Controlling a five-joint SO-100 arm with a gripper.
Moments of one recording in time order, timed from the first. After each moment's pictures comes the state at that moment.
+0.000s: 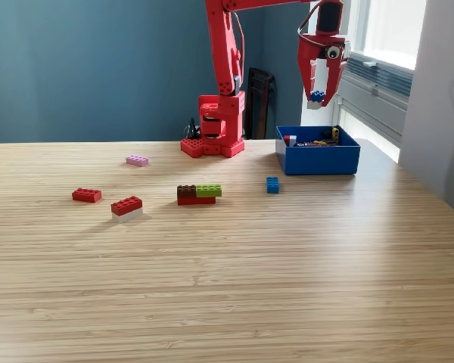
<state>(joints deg) -71.7 100.8 87.6 95.8 18.9</state>
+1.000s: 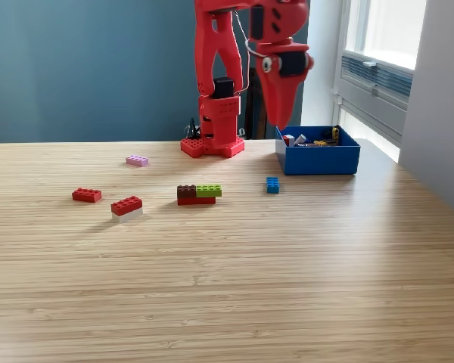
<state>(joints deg) -20.7 100.8 88.2 90.9 9.8</state>
